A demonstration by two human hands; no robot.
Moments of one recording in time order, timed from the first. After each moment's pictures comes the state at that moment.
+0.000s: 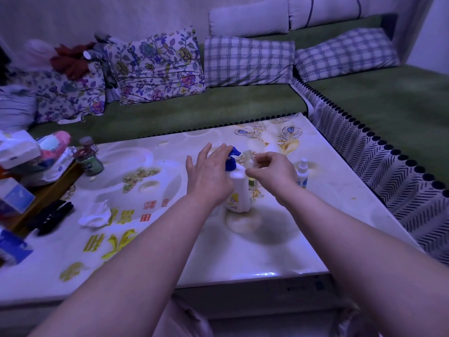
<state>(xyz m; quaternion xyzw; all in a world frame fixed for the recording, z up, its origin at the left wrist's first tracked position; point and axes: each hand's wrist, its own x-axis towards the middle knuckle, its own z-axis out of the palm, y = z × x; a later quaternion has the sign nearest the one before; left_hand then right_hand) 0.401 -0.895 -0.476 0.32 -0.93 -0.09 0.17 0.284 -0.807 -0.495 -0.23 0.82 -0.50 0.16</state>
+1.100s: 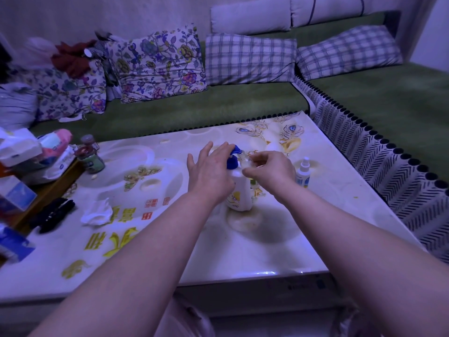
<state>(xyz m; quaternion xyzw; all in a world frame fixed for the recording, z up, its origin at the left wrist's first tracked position) 0.399 -0.897 -0.476 0.32 -0.93 -0.08 0.16 0.291 -0.813 -0.489 -0.25 0.84 -0.46 0.15</state>
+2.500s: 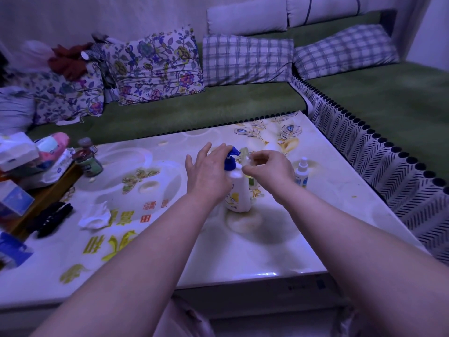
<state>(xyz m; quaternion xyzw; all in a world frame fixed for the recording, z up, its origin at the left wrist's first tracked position) 0.397 -0.895 -0.474 0.32 -0.92 -0.09 0.18 0.291 -0.811 -0.488 -0.23 0.82 -0.50 0.16</state>
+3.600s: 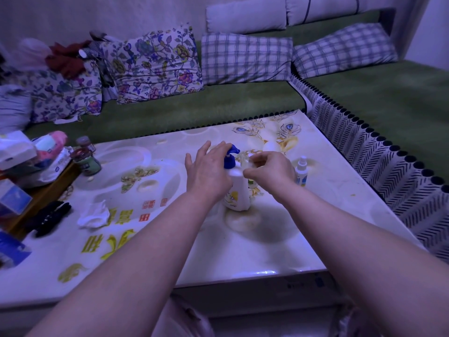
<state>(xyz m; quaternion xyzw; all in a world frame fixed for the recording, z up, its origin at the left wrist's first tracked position) 0.396 -0.896 -0.474 0.32 -0.92 -0.09 0.18 0.291 -0.808 -0.488 -0.23 0.85 -0.45 0.16</state>
